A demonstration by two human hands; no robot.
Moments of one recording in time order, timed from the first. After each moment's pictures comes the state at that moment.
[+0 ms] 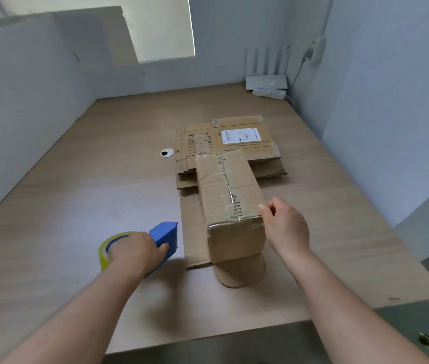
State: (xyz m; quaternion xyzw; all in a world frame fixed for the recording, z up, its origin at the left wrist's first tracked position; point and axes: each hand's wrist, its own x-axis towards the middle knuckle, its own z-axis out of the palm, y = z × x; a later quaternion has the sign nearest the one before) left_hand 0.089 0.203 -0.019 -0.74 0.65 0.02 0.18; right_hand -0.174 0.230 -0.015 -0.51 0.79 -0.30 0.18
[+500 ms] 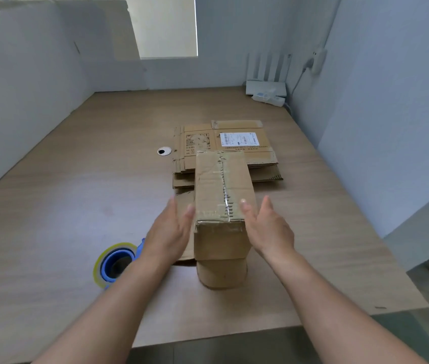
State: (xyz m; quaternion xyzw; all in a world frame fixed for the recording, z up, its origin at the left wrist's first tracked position) left_hand 0.029 0.217 0.008 -0.66 0.66 0.29 -0.22; right_hand -0.155 0.226 0.004 -0.52 0.80 -0.19 0.21
